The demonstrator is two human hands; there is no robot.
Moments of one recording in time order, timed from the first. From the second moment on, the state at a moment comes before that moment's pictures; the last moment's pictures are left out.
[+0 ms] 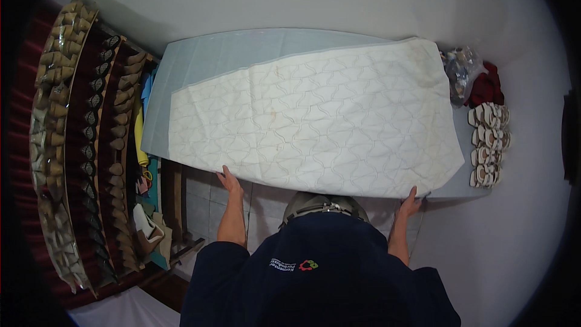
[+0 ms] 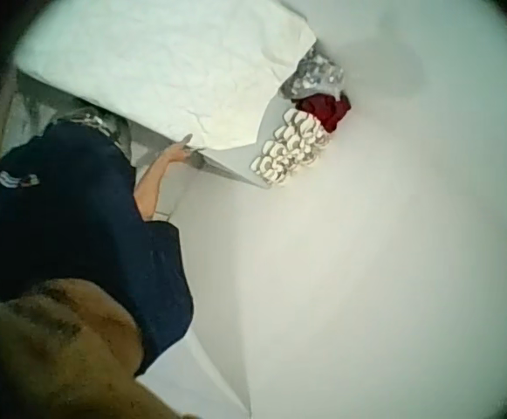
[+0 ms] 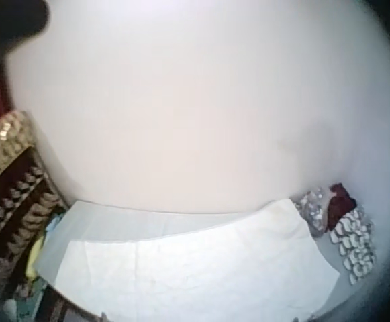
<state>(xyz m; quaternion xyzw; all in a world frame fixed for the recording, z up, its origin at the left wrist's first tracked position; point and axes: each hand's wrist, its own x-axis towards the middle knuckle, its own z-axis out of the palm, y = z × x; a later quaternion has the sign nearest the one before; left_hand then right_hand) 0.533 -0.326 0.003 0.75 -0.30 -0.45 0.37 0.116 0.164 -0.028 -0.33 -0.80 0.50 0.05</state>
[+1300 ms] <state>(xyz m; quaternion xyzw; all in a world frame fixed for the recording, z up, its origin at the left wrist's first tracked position) 0.708 -0.702 0.079 0.53 -0.63 -0.50 0.28 0.459 -0.153 -0.004 -0.37 -0.71 0.60 -0.07</state>
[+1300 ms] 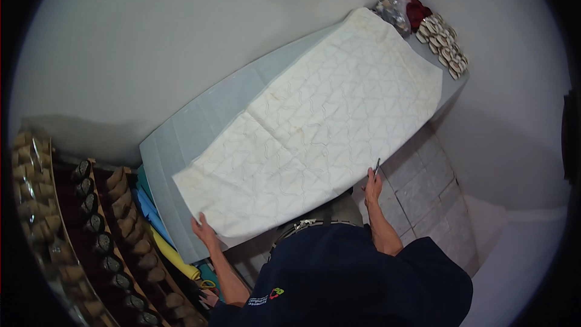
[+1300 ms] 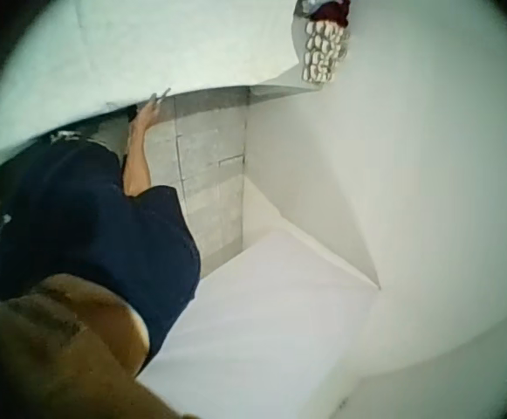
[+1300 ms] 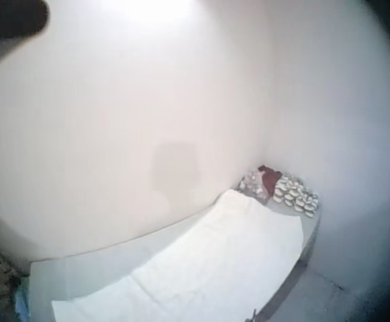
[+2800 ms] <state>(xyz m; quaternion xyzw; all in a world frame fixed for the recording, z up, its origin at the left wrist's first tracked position) 0.718 -0.513 0.000 0.73 -0.33 -0.50 0.34 0.442 -0.195 0.066 0.24 -0.92 0.26 -0.17</state>
